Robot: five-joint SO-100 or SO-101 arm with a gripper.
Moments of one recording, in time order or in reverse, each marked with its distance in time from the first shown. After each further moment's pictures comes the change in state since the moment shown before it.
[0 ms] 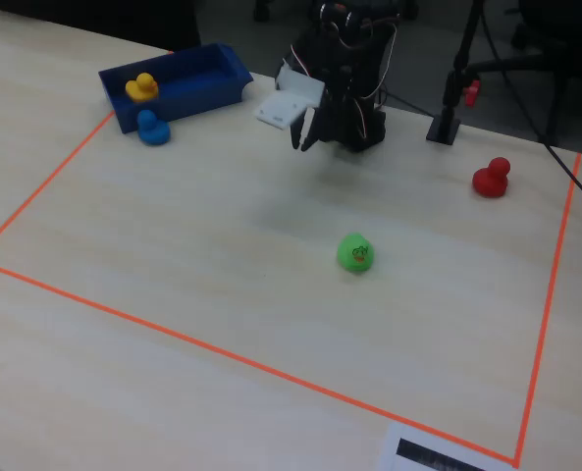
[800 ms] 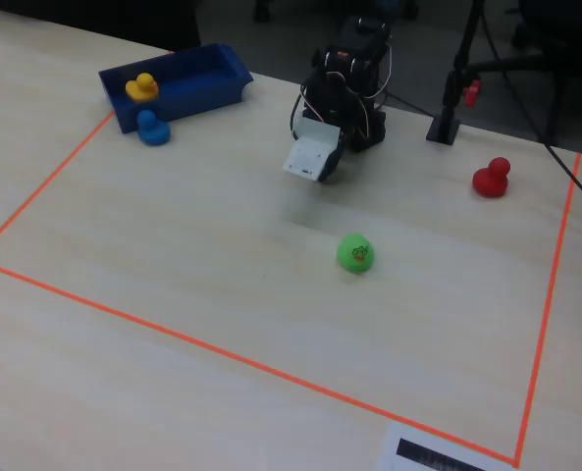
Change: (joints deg) arm -4.7 15.3 25.3 -1.7 -4.4
